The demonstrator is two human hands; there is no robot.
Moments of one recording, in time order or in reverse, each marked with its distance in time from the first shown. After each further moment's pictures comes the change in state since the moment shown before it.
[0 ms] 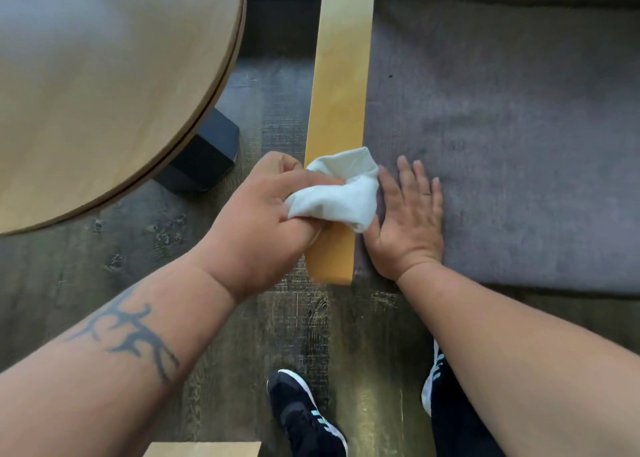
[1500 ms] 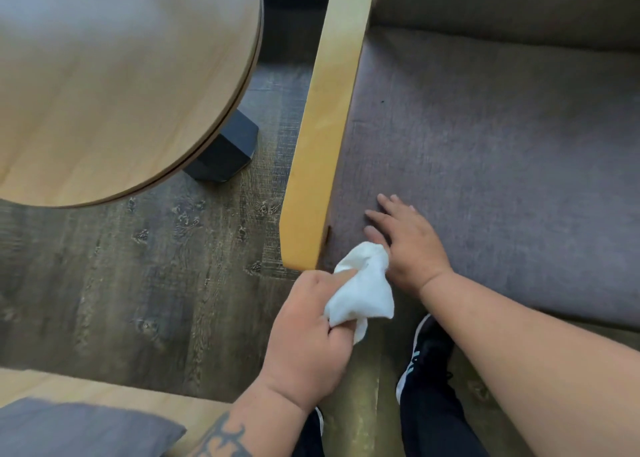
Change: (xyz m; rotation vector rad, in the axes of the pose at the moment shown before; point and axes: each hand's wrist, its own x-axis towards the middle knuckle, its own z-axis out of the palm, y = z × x) left_hand -0.088 0.059 0.108 -0.112 0.087 -0.288; right_hand -0.004 0.042 -0.074 0.211 -0.433 -0.169
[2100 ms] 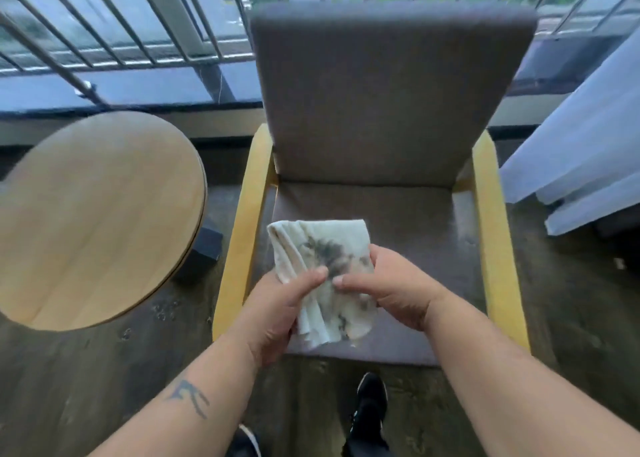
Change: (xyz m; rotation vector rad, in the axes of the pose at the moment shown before) left_hand 0.036 0.309 -0.008 -0.744 -0.185 -0.322; right_hand -0.104 -0.011 -0.345 1.114 -0.275 0.150
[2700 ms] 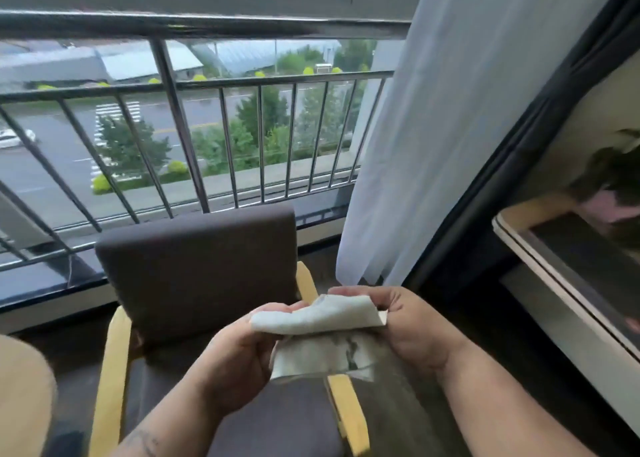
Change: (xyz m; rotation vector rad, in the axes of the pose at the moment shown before) left_hand -0.085 0.168 0.235 -0.020 -0.625 -0.018; right_hand -0.288 -0.183 -0.130 0.028 0.464 -0.276
